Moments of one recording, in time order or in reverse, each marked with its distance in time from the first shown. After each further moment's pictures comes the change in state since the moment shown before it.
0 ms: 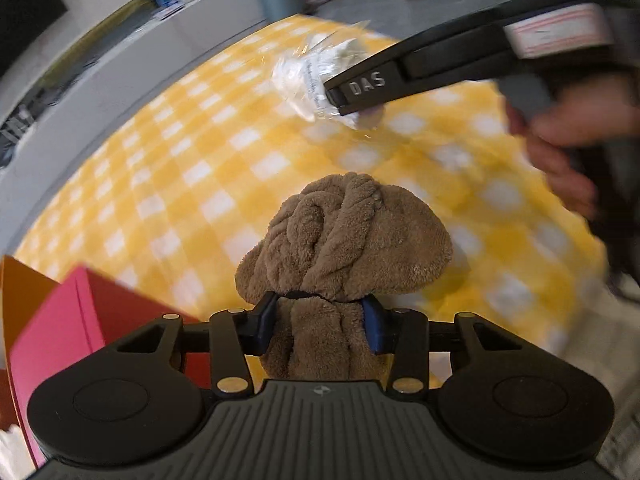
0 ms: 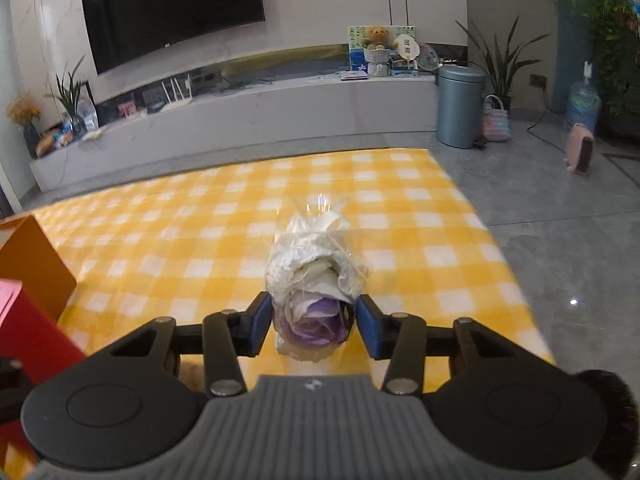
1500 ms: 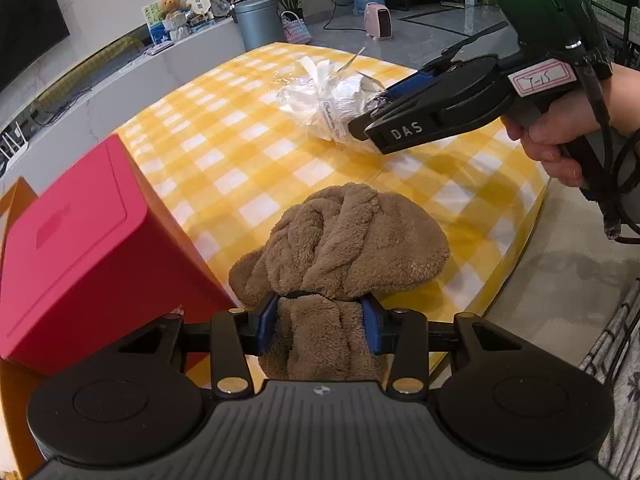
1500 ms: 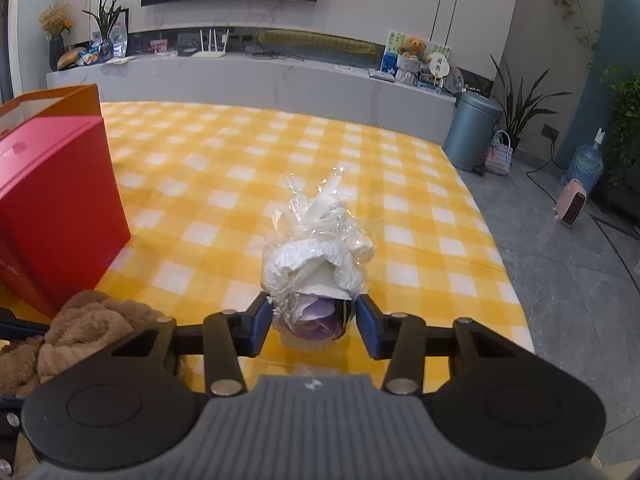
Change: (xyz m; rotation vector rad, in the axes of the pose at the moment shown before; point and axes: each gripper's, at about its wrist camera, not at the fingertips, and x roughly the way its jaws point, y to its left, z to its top) left arm -0.029 -0.004 -0.099 0.017 -0.162 -0.032; right arm -0.053 0.052 -0.073 -0.254 0.017 -0.065
